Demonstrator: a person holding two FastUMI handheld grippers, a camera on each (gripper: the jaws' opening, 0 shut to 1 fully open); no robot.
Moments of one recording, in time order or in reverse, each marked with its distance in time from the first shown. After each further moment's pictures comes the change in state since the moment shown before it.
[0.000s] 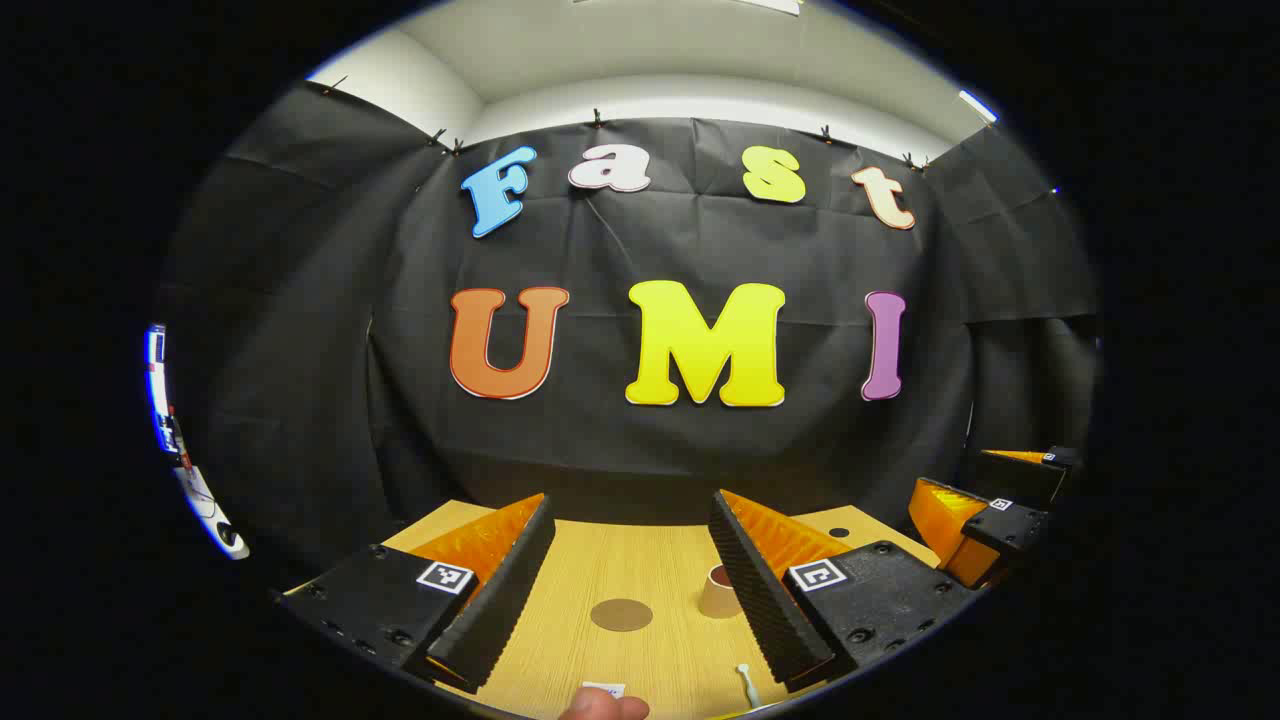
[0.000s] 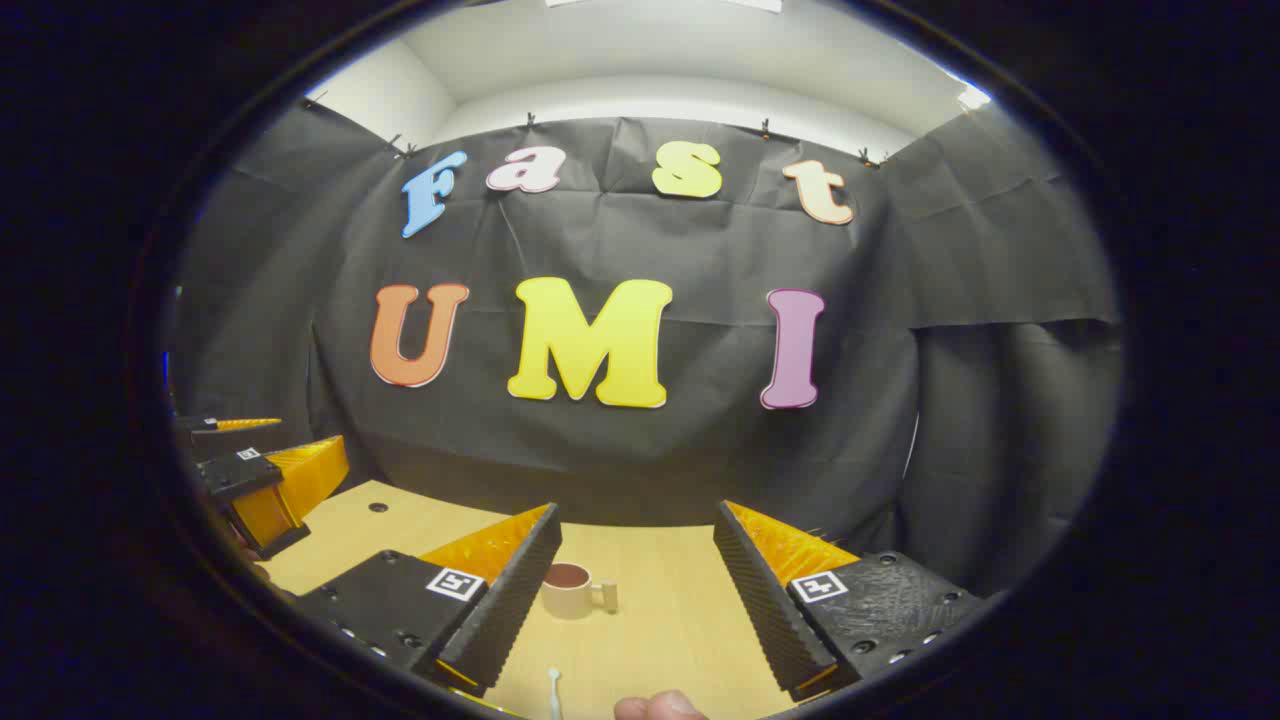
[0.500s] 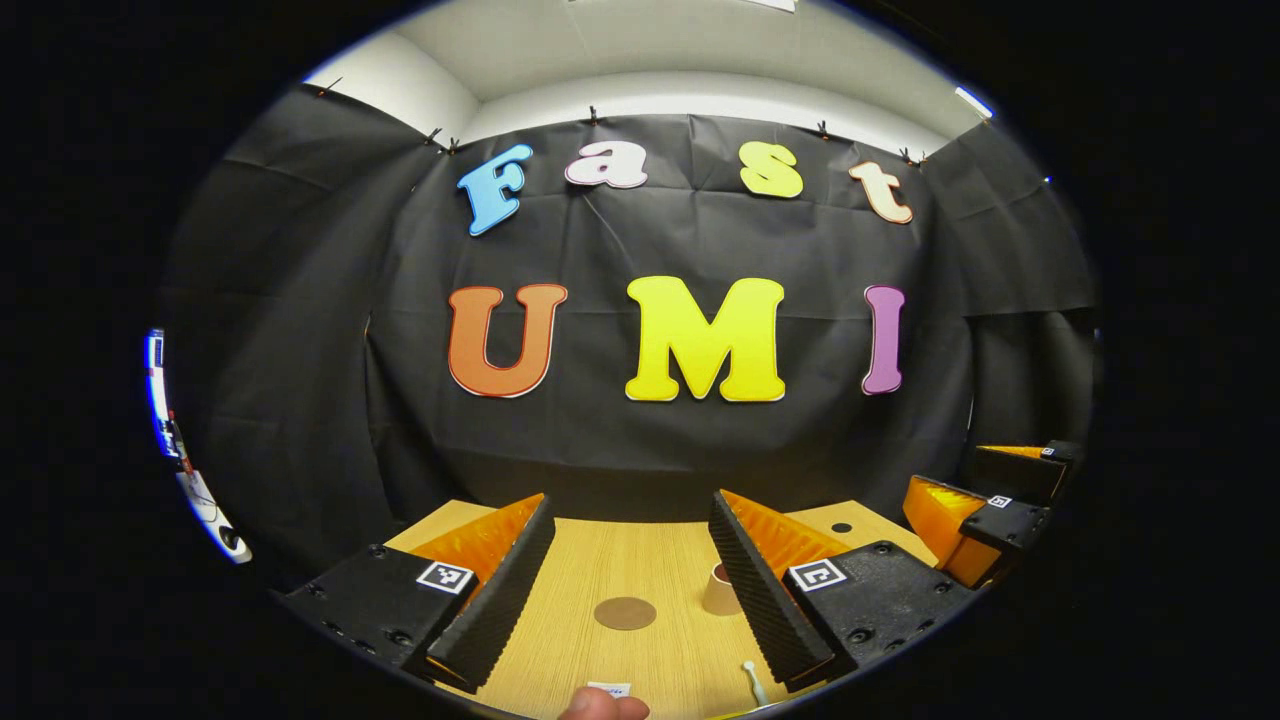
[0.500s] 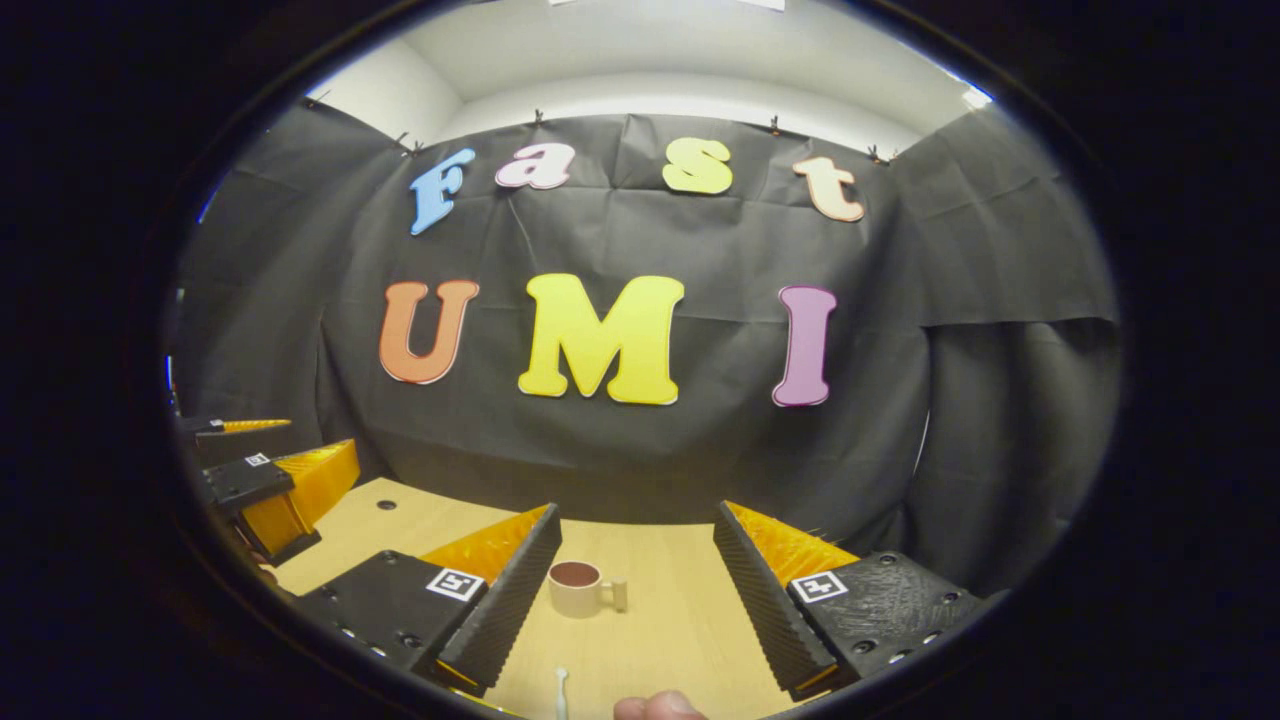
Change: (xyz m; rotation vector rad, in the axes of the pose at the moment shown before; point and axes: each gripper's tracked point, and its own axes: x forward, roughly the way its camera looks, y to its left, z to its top) left arm 0.002 0.002 -0.009 0.015 0.017 0.005; right arm 0.005 0.009 -0.001 -0.009 0.013 0.030
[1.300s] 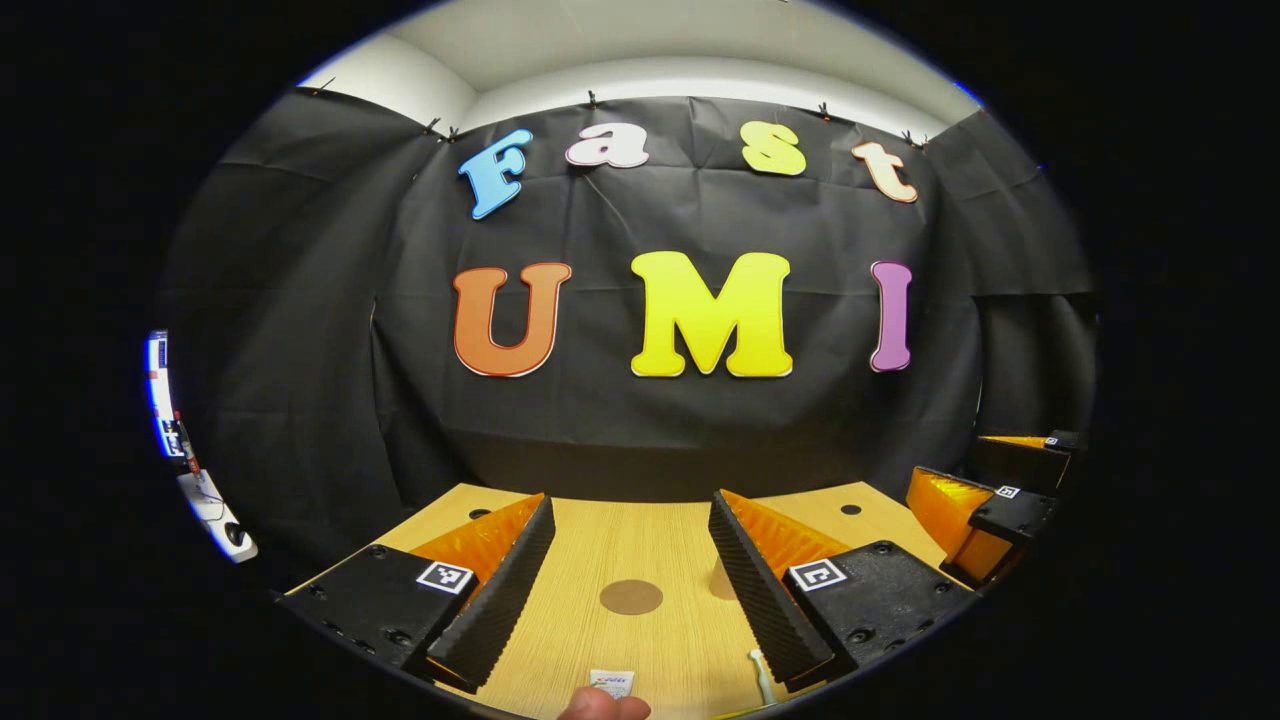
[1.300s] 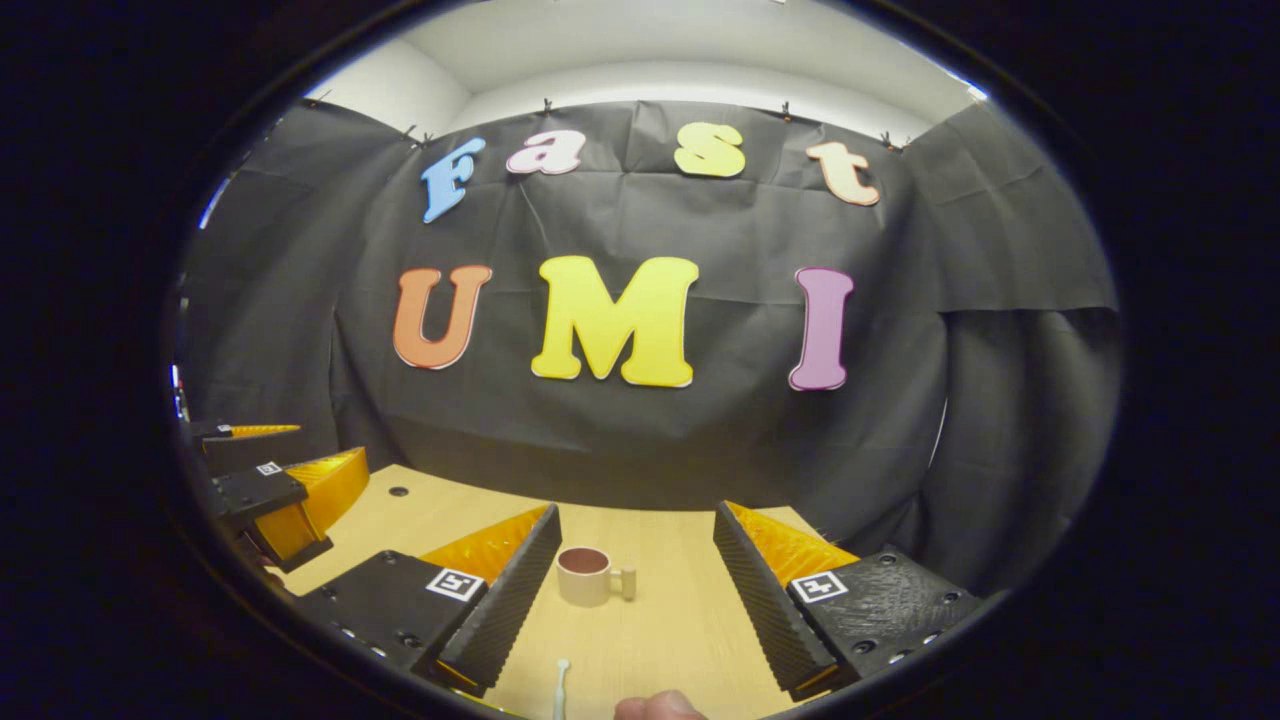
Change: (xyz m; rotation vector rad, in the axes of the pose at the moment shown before) left arm -0.003 -0.002 -0.029 0.016 0.073 0.024; right arm 0.005 0.001 -0.028 -0.005 0.067 0.054
